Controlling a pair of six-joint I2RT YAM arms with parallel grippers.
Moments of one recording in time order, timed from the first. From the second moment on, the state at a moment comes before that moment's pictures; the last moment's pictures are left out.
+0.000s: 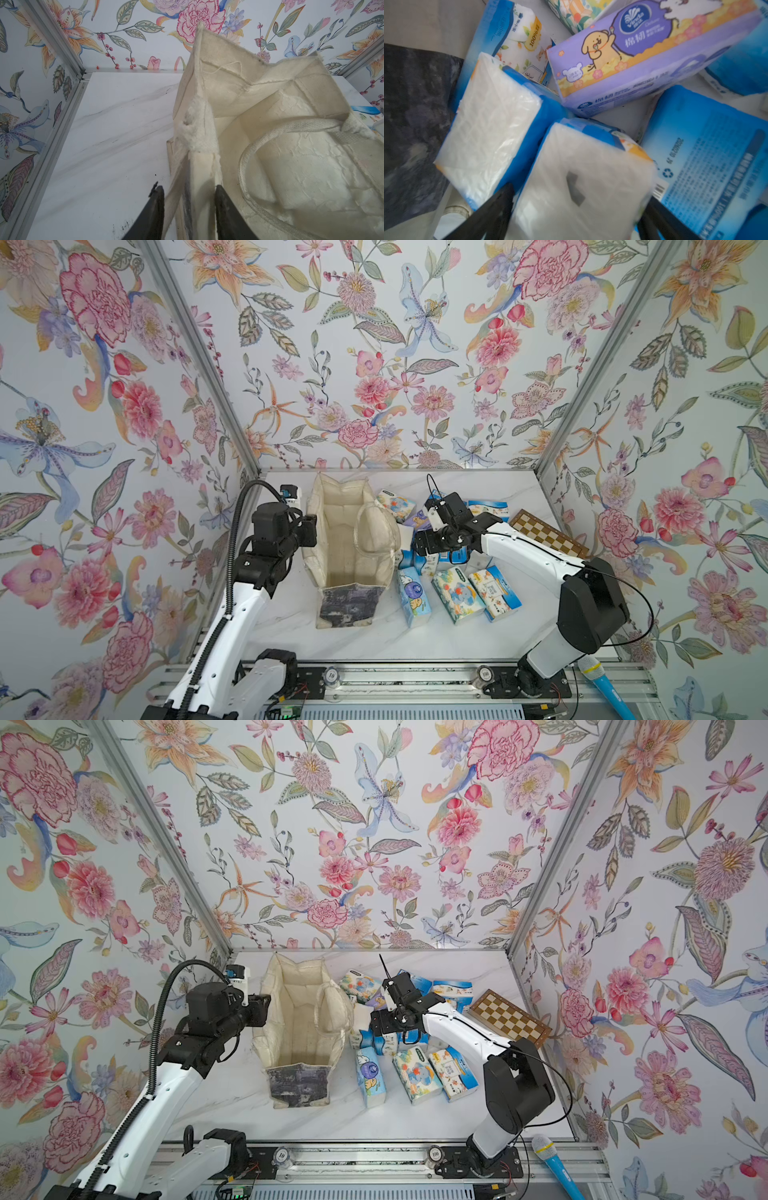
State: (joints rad) left arm -0.16 0.99 0.94 -0.45 0.03 -0.11; right arm 0.61 1.64 1.24 -0.62 -0.10 0.30
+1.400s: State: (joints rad) left arm -0.16 1.03 0.93 -0.41 0.05 -0.15; right arm 0.81 1.57 1.65 -0.48 -0.49 0.18
